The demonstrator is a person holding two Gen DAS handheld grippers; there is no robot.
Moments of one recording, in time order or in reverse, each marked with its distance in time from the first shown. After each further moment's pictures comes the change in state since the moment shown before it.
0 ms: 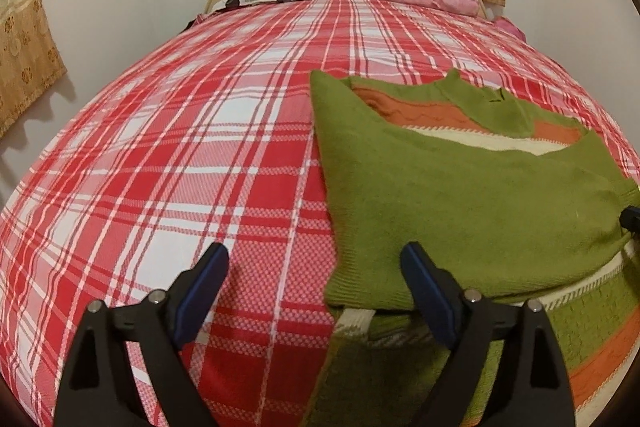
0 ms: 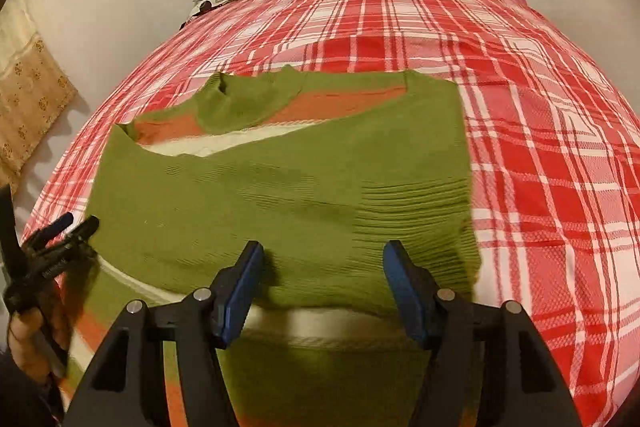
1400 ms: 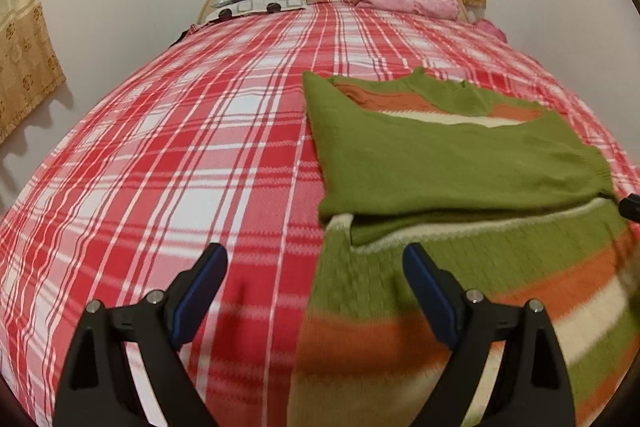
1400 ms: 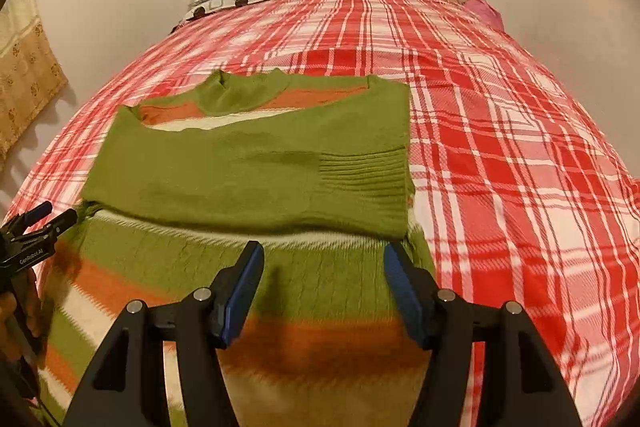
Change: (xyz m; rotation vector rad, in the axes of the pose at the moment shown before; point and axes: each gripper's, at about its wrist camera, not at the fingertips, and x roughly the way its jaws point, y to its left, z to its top) left arm -0.064 0.004 -0.037 0.026 -0.043 -0.036; right arm -0.065 0.007 -0.049 -0.041 -0.059 -0.114
